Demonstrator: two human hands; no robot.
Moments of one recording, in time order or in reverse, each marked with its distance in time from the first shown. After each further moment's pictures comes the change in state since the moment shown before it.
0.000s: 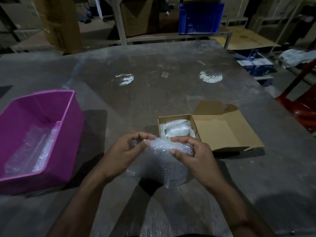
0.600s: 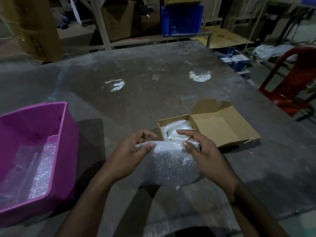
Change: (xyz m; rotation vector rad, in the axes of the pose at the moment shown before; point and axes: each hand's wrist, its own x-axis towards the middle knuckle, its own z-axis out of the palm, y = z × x) left_hand 0.021 -0.010 -0.027 0.140 -0.090 0.112; right_hand 0.004 -0.005 0.010 -0.271 0.075 -0.128
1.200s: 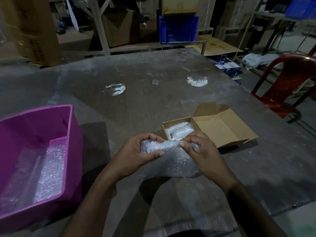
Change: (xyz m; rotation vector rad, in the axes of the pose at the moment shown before) left_hand -0.004 -0.004 -0.018 -0.160 -0.106 0.018; right_hand 0.003 -0.011 0.025 -0.277 0.121 -0.042
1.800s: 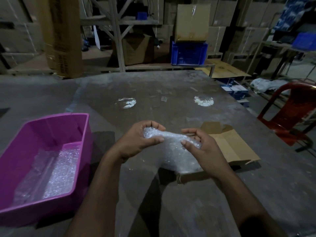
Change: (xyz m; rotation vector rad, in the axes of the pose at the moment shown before) left_hand 0.030 0.042 -0.029 -0.126 0.066 0.041; right_hand 0.026 -0.041 -0.024 0.283 -0.038 0.023
